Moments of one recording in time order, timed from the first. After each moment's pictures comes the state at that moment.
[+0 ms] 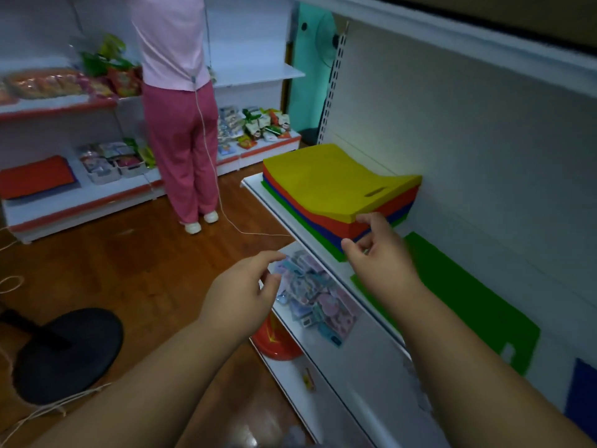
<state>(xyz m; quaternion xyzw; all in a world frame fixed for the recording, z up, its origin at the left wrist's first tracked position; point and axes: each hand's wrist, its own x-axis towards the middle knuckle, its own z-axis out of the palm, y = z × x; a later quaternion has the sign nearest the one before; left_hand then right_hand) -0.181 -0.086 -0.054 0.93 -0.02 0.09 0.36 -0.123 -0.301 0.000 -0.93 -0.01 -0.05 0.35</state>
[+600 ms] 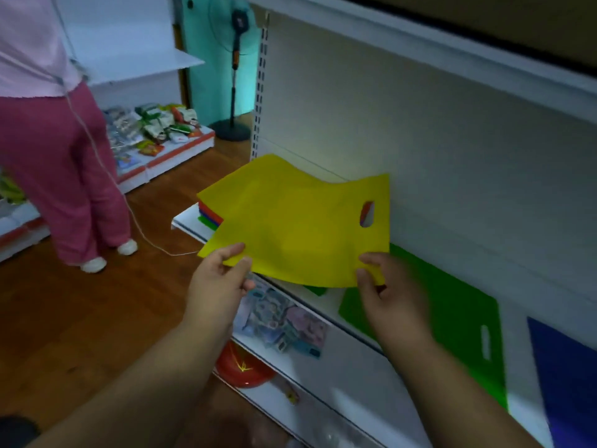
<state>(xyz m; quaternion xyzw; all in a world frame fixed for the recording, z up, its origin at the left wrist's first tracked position) -0.030 -0.078 -0.065 0.66 0.10 -0.08 0.74 -0.106 -0.303 -0.020 -0.92 0.13 -0.17 0.31</state>
